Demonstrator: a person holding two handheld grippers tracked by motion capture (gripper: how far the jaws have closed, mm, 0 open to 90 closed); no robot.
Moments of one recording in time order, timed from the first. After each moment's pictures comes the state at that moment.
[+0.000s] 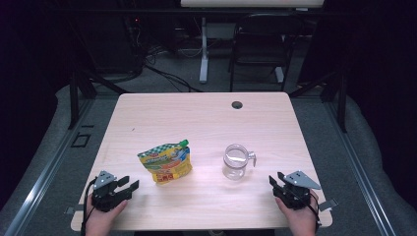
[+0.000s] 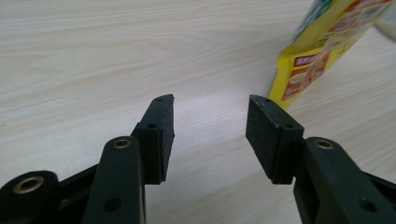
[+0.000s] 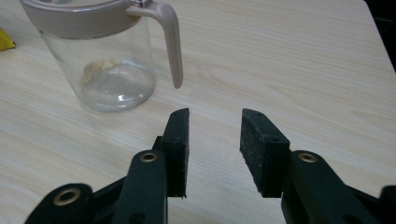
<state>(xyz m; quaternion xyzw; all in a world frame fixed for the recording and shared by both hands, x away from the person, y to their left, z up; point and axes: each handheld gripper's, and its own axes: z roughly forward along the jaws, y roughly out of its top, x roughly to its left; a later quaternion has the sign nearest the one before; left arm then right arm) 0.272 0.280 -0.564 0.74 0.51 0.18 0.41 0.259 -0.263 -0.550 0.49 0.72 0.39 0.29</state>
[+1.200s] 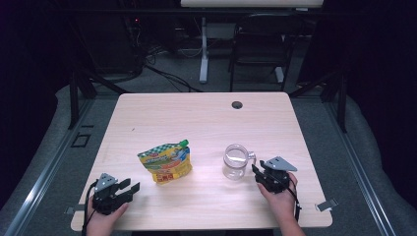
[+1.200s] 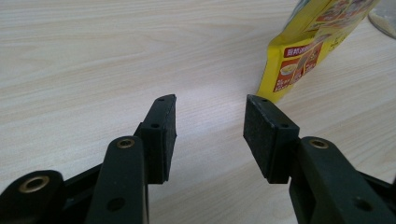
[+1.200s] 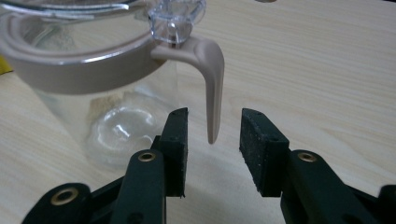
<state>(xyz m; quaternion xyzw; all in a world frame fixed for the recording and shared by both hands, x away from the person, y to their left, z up) 0.264 0.277 -0.565 0.74 0.51 0.18 0.40 0.311 -0.223 -0.559 0.48 0.73 0.39 0.28</state>
